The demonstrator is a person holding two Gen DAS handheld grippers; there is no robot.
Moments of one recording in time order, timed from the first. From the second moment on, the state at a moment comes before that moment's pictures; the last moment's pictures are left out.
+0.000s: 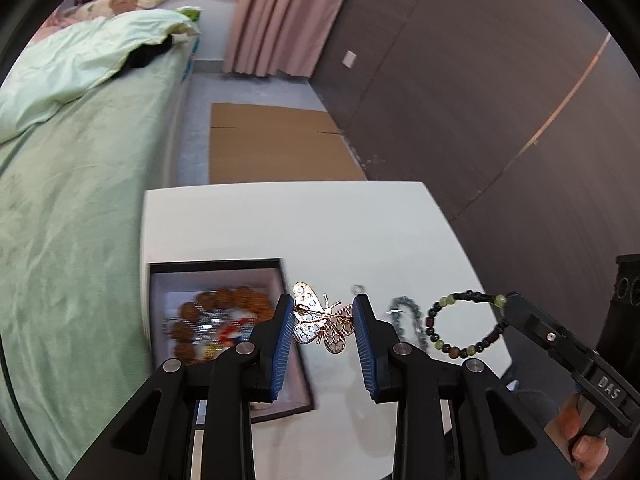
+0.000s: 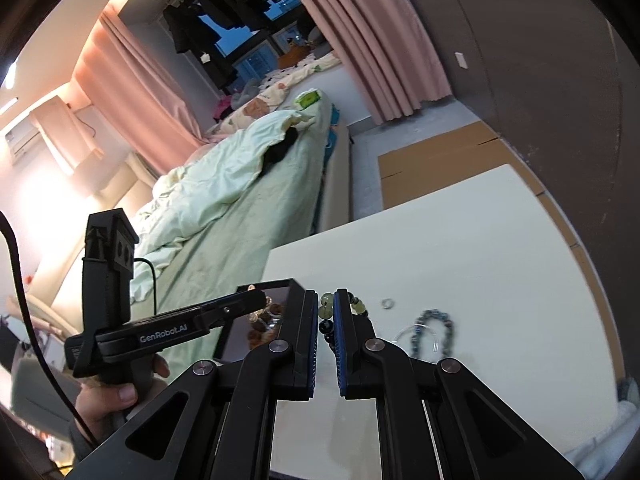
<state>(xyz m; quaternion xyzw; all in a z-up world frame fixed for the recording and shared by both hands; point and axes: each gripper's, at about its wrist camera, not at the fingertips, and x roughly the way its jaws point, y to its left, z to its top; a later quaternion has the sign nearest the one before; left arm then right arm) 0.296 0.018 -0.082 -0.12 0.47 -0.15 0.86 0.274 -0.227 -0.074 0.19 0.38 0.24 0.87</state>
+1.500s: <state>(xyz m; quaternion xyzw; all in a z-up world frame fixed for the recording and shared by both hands) 0.281 0.079 -0.061 -0.17 0.43 -0.10 0.88 0.282 -0.188 -0.088 0.21 0.45 0.20 0.84</state>
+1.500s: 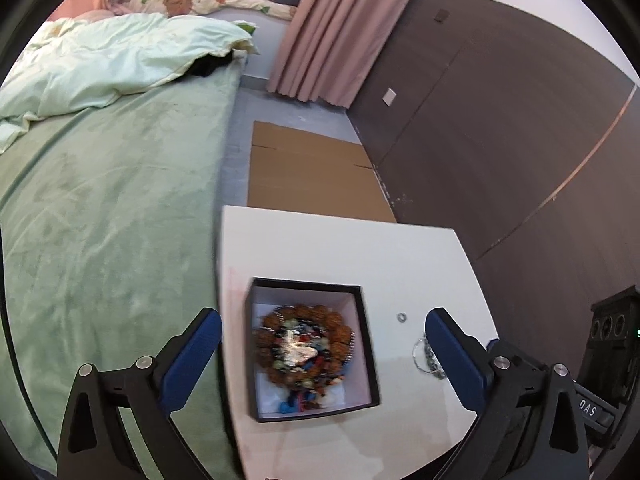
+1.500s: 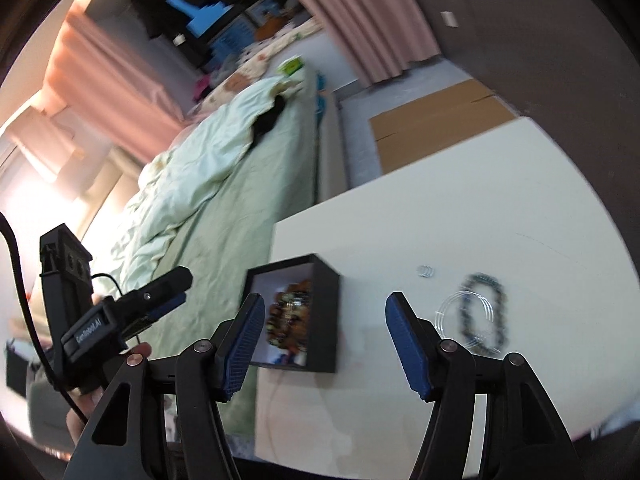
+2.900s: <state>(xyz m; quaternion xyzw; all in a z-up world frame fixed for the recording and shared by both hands) 0.288 -0.059 -0.067 -0.07 0.46 -0.16 0.87 0.253 -0.322 -0.123 0.23 0.42 0.10 0.87</state>
